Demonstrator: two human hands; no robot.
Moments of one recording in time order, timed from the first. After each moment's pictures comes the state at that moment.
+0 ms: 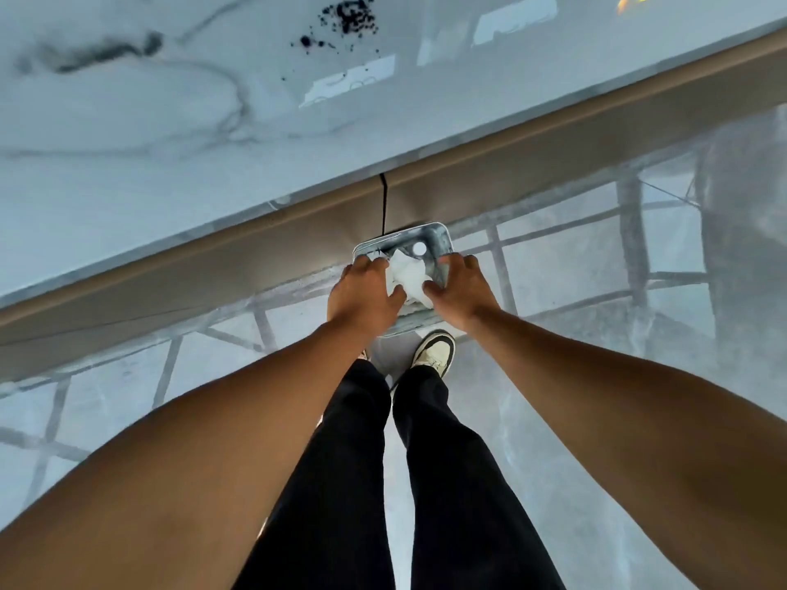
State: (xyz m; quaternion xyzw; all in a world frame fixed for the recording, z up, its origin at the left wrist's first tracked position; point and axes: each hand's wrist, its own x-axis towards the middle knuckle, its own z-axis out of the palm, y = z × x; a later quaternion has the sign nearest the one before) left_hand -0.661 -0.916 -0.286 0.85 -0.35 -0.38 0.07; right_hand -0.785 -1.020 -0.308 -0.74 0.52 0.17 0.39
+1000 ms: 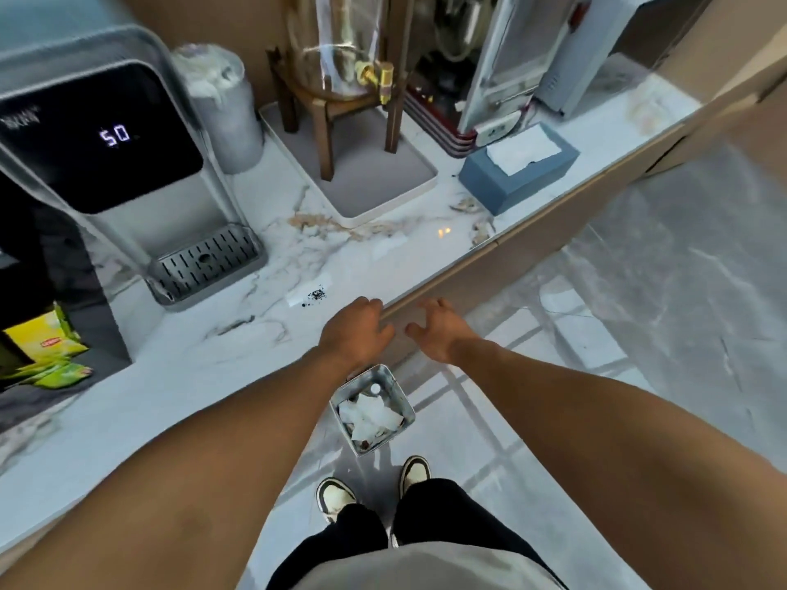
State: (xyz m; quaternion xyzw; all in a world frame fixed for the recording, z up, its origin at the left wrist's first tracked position) left_hand -0.638 -0.986 0.004 0.77 -0.57 -0.28 0.11; right_hand -0.793 -1.062 0.005 -0.77 0.54 0.09 0.33
